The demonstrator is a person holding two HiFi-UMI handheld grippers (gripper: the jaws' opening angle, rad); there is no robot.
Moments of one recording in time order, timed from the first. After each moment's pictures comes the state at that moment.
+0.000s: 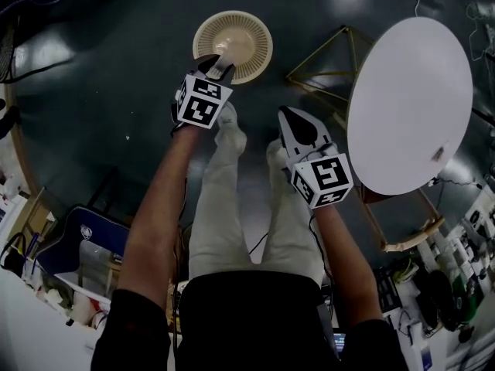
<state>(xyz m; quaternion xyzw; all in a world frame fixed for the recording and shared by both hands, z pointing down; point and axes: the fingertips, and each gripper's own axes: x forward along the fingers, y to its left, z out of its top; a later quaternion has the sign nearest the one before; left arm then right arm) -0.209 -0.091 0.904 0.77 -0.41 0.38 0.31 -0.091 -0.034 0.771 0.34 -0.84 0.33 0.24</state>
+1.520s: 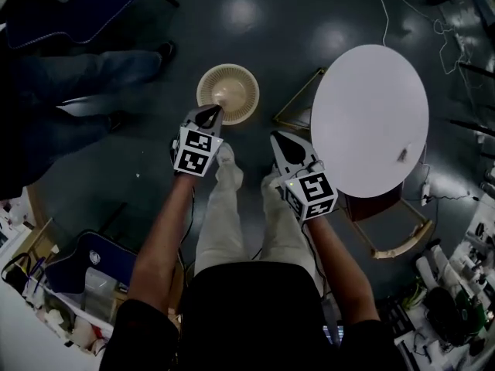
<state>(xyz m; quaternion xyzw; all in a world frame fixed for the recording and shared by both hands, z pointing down) -0.204 -0.079 0.719 0.80 -0.43 0.34 0.26 -0.082 -0.047 0.623 0.36 -0.87 0.28 0.22</state>
